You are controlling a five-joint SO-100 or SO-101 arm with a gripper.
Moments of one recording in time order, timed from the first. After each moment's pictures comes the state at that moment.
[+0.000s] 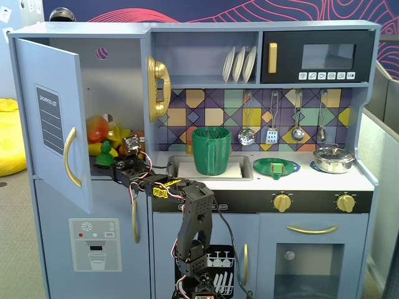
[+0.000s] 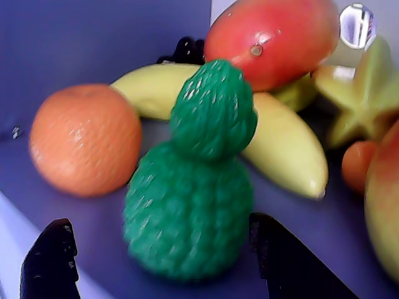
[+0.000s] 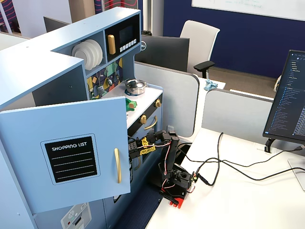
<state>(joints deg) -42.1 99.6 111.3 -20.5 -96.2</state>
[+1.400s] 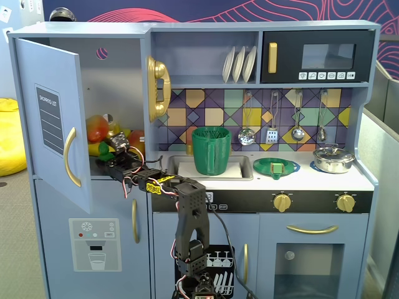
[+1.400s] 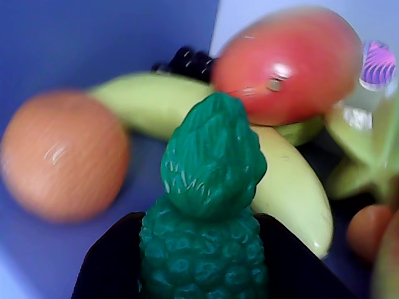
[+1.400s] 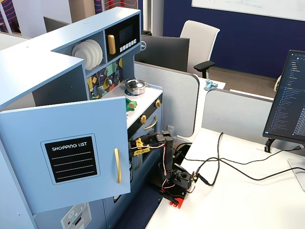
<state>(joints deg) -43.2 94.7 101.0 -13.6 -110.5</state>
